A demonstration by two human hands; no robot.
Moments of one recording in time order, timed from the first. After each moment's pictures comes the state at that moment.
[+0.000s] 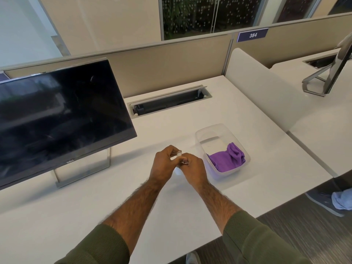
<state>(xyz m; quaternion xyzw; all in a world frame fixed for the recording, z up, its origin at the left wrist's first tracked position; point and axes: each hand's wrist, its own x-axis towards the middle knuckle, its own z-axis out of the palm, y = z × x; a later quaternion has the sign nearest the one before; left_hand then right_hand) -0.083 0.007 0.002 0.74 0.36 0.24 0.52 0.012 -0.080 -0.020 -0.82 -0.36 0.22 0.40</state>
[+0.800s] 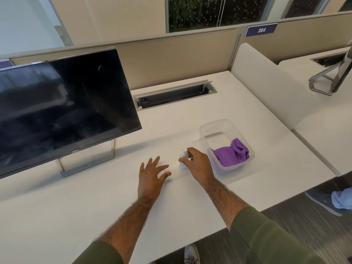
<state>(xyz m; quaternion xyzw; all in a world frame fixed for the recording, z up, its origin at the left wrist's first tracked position) -0.166 -0.003 -0.071 0.83 0.43 0.17 0.33 0.011 -0.091 -0.013 -0.81 -0.36 0.24 0.39</state>
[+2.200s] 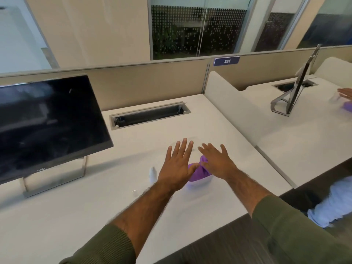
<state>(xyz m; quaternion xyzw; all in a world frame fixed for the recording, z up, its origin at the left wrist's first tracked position) 0.010 -0.078 0.052 0.96 0.24 0.06 0.15 0.180 -0.182 0.059 -0.83 -0.54 0.08 -0.07</state>
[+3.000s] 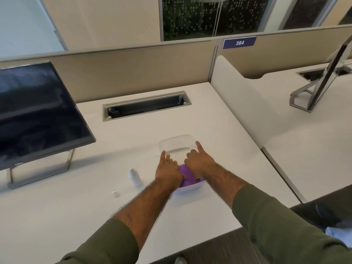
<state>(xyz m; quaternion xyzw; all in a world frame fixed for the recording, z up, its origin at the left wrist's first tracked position) 0.085 -0.077 -0.006 0.92 0.31 -0.23 -0.04 0.219 -0.131 0.019 -0.68 -0.68 0.05 -0.26</state>
